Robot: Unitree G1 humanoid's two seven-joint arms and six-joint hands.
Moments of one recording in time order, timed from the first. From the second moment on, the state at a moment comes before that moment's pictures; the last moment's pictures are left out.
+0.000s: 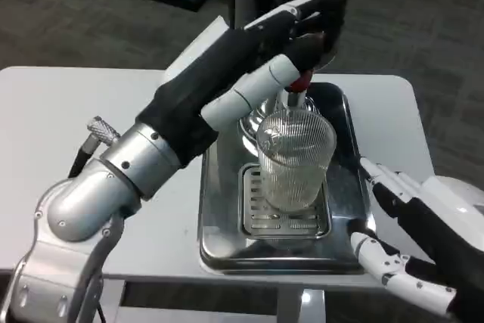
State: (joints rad) left arm -0.61 0.34 -0.05 -0.17 -0.12 0.09 -0.45; right arm -0.02 0.05 -0.13 -1.03 -1.07 0.19 1.12
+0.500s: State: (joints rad) left arm -0.67 0.48 -0.11 -0.17 0.02 0.00 -0.55; right arm -0.02 0.05 -0.12 -1.03 -1.07 0.20 1.12
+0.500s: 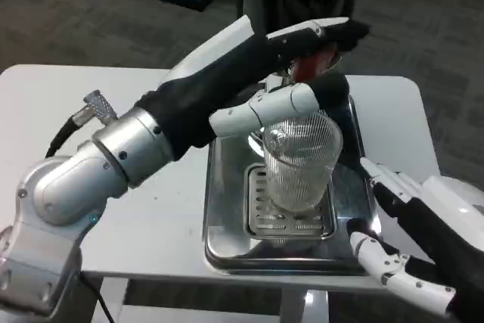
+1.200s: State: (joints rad) left arm -0.68 0.52 -0.10 -0.15 0.07 -0.07 -0.55; right arm -0.02 0.05 -0.10 -1.03 -1.09 0.22 1.12
